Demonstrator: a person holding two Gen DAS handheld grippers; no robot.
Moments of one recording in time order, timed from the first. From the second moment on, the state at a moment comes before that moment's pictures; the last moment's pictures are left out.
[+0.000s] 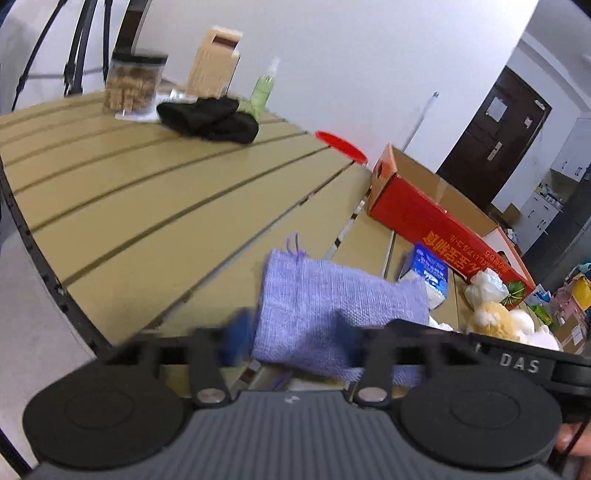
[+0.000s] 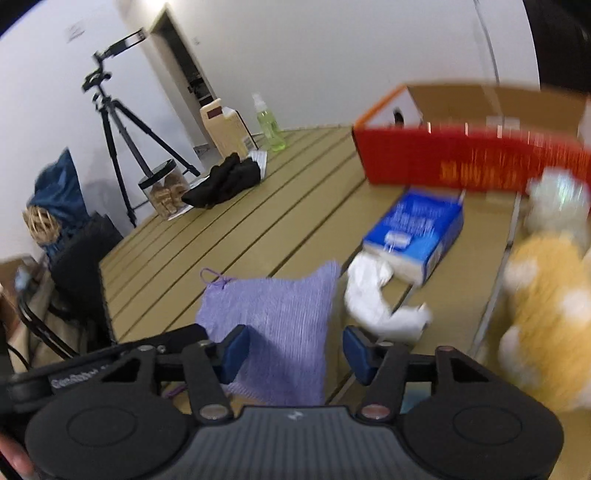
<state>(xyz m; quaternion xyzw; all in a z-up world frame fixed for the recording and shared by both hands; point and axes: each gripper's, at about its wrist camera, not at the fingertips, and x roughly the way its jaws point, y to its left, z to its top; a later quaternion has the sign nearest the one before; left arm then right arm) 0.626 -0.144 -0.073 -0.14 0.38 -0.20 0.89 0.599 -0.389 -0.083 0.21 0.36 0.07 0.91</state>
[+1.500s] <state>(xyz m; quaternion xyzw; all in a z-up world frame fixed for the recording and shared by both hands) 0.509 0.018 -0.174 -0.04 0.54 -0.04 0.84 0.531 -0.165 -0.236 0.07 0.55 0.15 0.82</state>
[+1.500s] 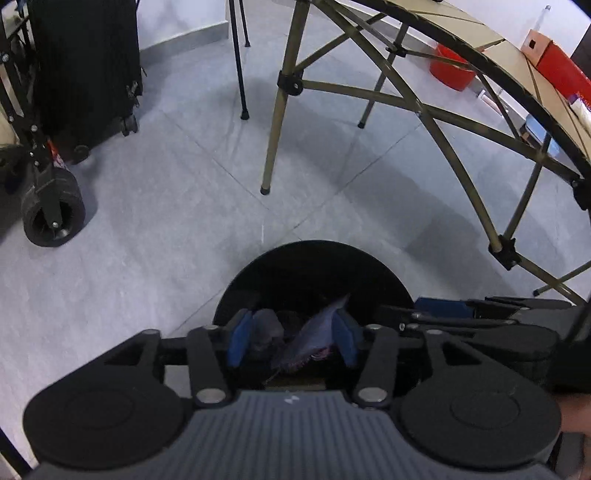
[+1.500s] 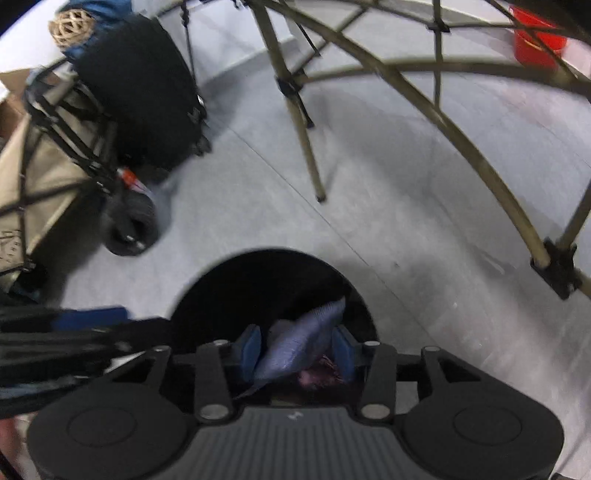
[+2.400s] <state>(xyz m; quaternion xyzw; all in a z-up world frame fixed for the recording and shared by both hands) 0.437 -0.007 -0.041 -0.05 0.36 -0.04 0.93 0.457 -0.202 -0.094 0.07 0.41 0.20 0.89</state>
